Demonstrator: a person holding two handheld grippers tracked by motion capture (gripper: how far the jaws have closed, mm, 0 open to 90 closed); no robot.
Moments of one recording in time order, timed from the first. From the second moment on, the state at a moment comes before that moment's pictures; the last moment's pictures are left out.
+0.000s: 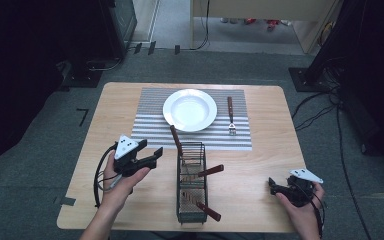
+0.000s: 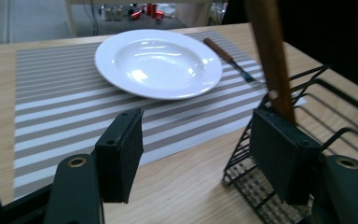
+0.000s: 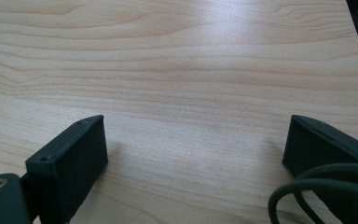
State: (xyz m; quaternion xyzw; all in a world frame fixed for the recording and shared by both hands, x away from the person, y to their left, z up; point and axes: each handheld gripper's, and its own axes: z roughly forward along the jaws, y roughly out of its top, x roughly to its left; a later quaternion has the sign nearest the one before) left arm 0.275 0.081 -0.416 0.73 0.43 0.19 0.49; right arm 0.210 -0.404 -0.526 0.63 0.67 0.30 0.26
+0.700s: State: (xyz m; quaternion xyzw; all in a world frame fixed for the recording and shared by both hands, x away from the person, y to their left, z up) left arm 0.292 0.048 -0.399 0.74 0.39 0.13 0.53; right arm 0.210 -0.404 -0.526 0.63 0.67 0.30 0.26
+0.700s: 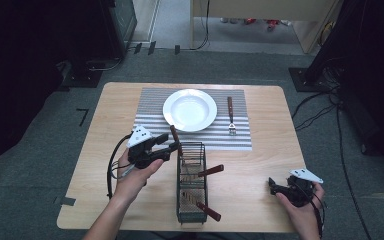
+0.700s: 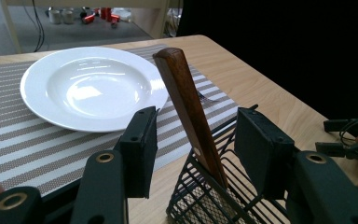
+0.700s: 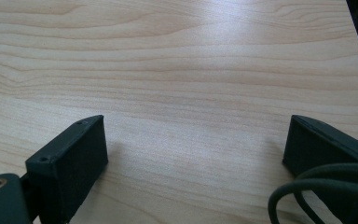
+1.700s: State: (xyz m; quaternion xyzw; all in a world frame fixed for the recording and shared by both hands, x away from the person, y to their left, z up) left arm 0.283 0.037 -0.382 0.72 0.35 0.10 0.59; right arm 0.210 -0.404 -0.526 0.63 0.67 0.30 0.26
